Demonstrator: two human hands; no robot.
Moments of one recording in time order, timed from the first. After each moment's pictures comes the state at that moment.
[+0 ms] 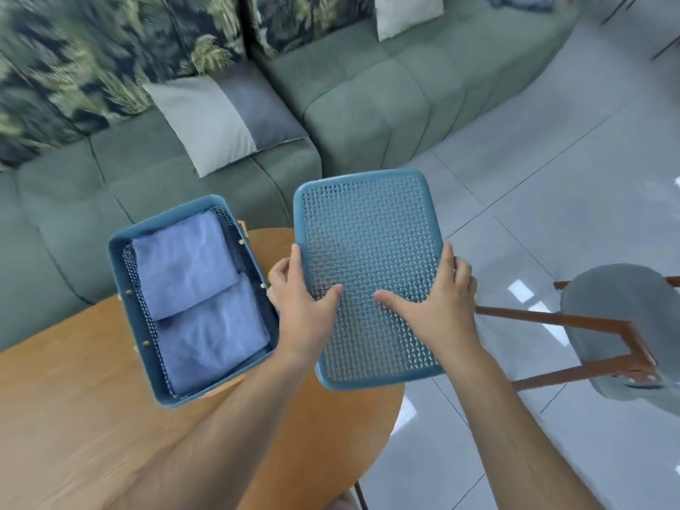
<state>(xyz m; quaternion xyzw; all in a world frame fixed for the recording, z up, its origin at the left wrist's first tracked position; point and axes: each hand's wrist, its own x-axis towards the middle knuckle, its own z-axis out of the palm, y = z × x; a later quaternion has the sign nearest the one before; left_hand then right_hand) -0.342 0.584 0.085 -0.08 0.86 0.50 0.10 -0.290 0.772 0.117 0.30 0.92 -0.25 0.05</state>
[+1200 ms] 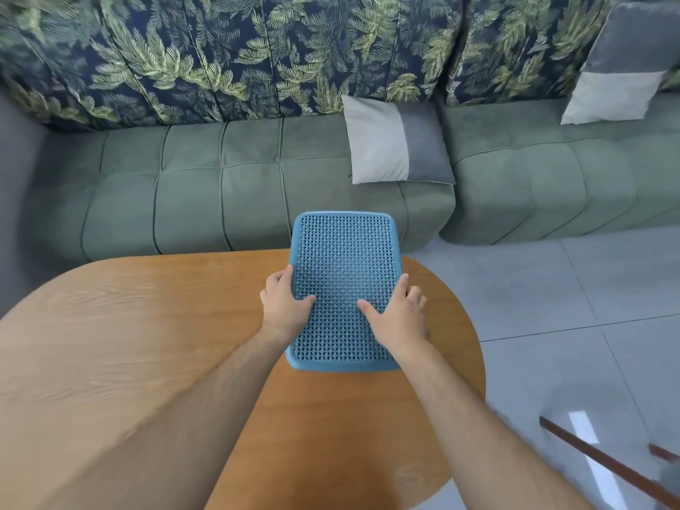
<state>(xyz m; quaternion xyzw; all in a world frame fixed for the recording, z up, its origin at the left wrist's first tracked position) -0.364 0.353 0.088 -0.29 0.86 0.41 0.12 -0.391 0.550 0.091 0.08 0.96 -0.19 0.21</state>
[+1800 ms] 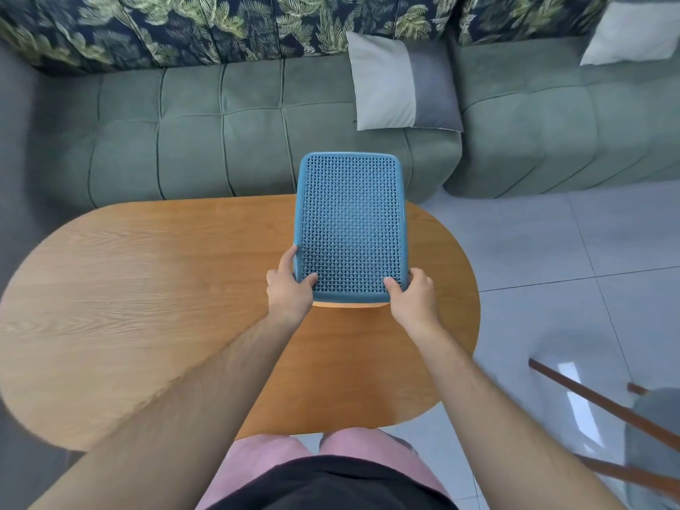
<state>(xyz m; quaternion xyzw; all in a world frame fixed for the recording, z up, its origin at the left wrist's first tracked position) -0.279 0.370 0.078 -0.38 0.80 0.45 0.13 -0.313 0.585 0.082 0.20 0.88 -0.38 0.22</state>
